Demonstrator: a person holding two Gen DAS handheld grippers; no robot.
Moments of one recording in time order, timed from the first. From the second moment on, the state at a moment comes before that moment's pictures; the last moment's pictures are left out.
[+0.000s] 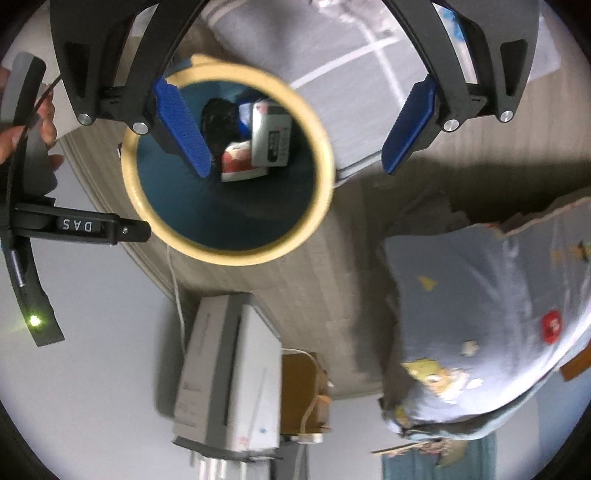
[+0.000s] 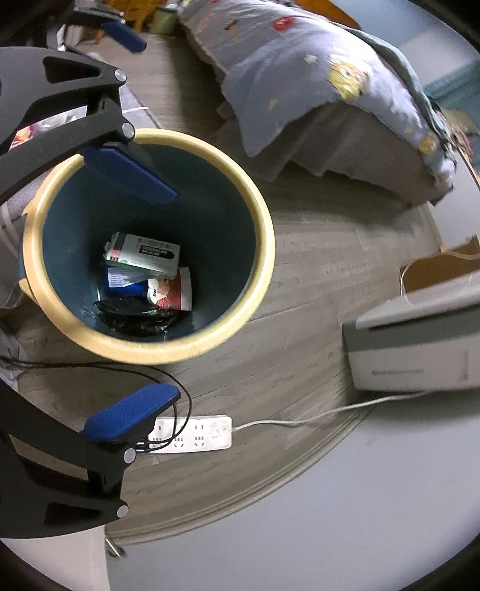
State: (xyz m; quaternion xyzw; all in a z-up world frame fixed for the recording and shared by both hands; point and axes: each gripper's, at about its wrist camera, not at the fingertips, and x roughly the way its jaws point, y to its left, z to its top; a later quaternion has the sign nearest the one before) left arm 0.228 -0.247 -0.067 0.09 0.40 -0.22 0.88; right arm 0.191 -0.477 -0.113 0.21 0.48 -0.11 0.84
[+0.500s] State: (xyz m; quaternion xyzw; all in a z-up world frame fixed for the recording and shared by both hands) left arm 0.121 -0.096 0.000 0.06 0.36 -0.11 0.92; right arm 0.160 -0.355 -0.043 0.09 0.44 -0.01 0.89
